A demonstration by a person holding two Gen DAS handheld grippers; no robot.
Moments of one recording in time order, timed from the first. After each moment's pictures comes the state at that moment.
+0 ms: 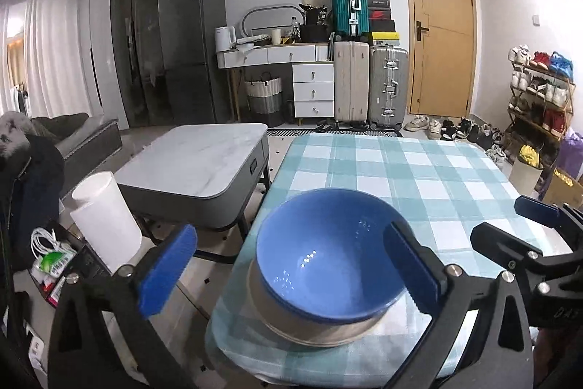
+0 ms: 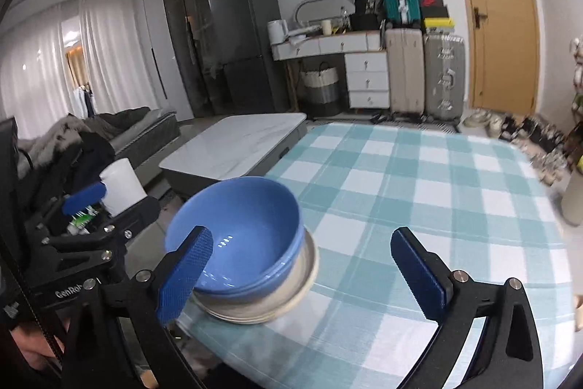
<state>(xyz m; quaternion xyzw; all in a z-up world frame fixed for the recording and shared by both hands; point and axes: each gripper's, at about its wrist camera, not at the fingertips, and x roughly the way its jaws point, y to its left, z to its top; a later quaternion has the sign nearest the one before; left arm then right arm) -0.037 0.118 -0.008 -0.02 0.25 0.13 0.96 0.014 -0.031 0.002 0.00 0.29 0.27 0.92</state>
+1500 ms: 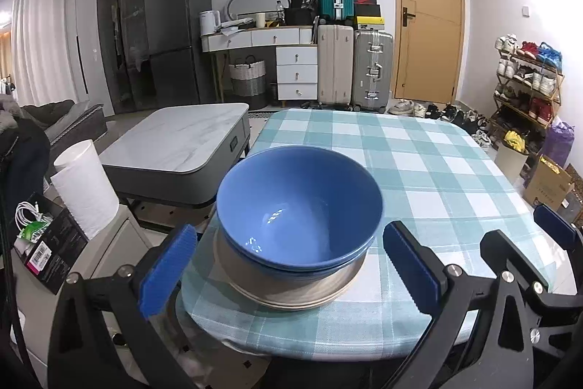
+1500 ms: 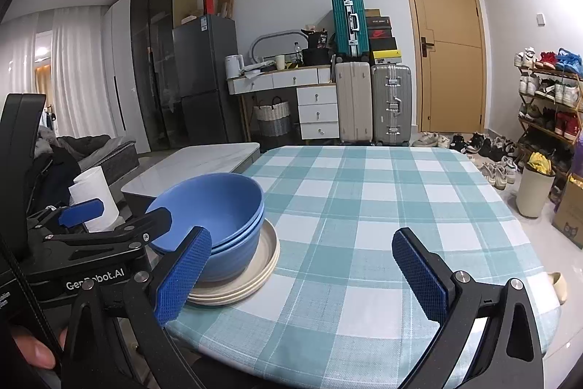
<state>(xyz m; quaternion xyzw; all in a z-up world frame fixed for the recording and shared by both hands) -0.056 0.087 -0.030 -0.02 0.28 0.11 0.95 -0.063 -0.061 -0.027 0.01 0.22 0.17 0.96</state>
